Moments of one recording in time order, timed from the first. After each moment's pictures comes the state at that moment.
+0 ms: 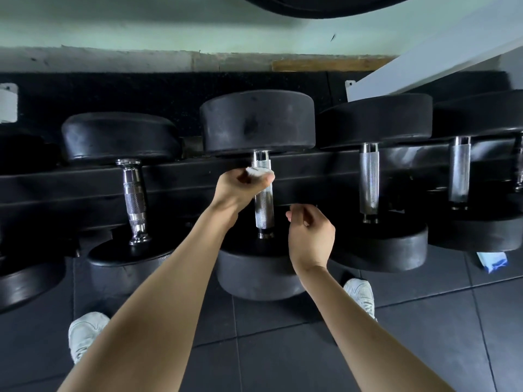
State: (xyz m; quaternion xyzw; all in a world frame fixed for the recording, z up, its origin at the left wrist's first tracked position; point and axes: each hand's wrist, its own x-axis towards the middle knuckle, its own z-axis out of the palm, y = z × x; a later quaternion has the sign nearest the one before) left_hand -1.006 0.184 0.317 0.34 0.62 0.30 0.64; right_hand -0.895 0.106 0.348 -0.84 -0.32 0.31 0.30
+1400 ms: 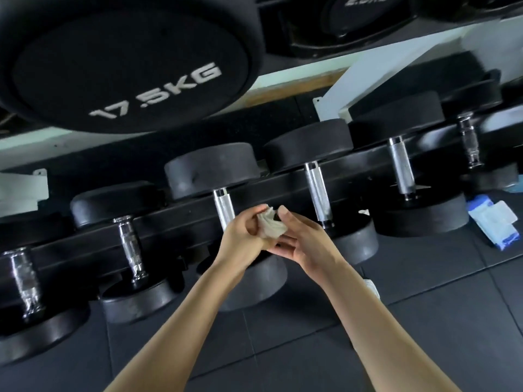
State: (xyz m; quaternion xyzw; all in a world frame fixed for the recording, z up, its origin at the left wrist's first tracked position) left_hand -0.941 0.133 0.436 0.40 0.61 0.19 0.65; right_hand -0.807 0.105 0.440 -0.57 -0.12 0.72 0.38
